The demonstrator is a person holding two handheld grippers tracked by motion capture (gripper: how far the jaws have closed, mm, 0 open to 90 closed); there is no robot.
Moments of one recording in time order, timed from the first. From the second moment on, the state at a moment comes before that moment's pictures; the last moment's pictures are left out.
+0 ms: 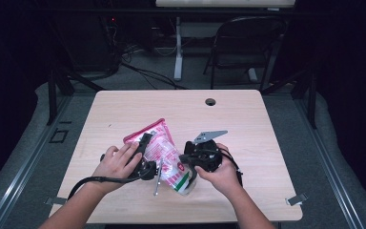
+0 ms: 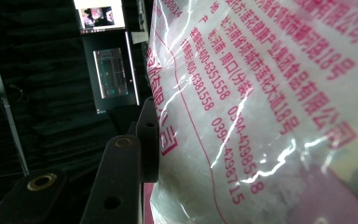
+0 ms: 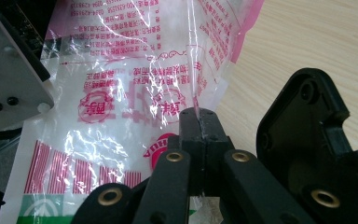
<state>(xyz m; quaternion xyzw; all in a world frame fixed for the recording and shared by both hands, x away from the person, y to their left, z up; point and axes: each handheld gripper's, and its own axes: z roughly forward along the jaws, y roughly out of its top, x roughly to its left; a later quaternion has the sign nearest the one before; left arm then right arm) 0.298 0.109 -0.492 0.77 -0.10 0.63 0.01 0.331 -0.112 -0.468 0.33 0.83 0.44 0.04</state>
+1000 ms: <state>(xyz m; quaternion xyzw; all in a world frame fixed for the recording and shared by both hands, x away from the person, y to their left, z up) 0.300 0.106 -0.483 0.77 -0.11 0.63 0.00 0.335 -0.115 -0.466 0.34 0.83 0.45 0.04</state>
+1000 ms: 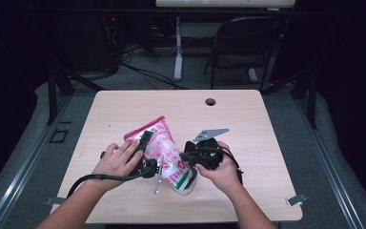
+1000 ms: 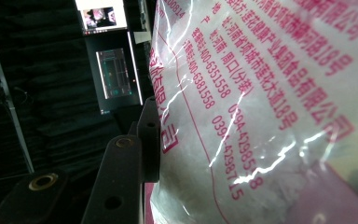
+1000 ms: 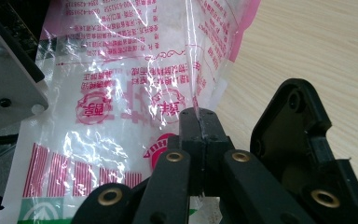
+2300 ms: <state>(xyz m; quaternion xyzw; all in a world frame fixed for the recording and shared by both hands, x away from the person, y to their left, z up) 0.298 0.101 -0.483 0.77 -0.11 0.63 -0.01 0.334 -0.117 -0.469 0.34 0.83 0.44 0.03</state>
